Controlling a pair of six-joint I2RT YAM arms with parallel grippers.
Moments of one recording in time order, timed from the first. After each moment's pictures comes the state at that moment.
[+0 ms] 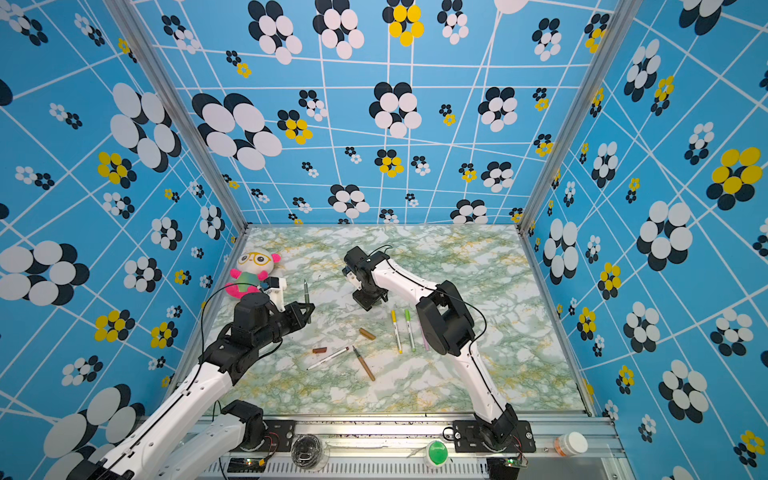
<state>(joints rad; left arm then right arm) -0.29 0.84 0.56 -0.24 0.24 -0.70 0.74 2.34 1.99 -1.00 0.05 -0.15</state>
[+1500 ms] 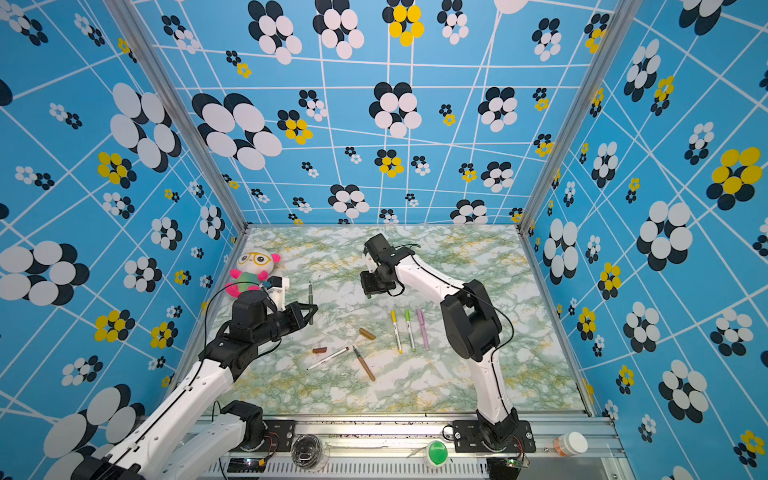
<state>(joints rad) -0.28 0.93 0.57 -0.20 0.43 -0.67 0.60 2.02 1.69 -0.63 -0.29 0.42</state>
